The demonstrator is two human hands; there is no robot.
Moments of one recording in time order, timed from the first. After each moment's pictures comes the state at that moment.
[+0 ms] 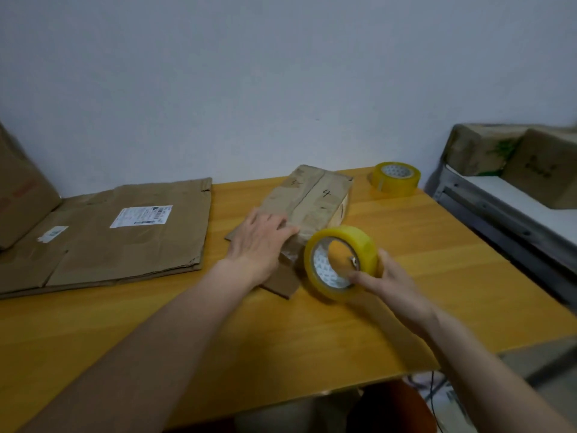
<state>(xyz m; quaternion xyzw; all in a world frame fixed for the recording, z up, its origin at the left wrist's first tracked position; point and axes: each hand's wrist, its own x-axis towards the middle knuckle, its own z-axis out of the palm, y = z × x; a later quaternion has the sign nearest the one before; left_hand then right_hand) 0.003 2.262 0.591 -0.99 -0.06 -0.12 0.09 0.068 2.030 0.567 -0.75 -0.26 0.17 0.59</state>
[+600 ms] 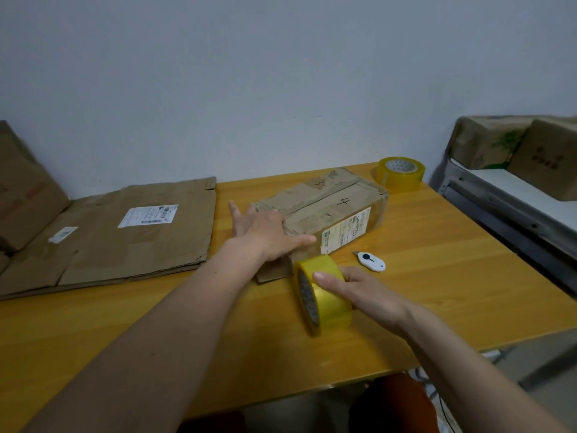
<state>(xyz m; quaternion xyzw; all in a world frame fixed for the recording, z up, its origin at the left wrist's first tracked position) 0.019 2.265 0.612 -0.97 -0.22 0.02 0.03 0.036 2.058 0.576 -0.68 -0.34 0.37 0.54</state>
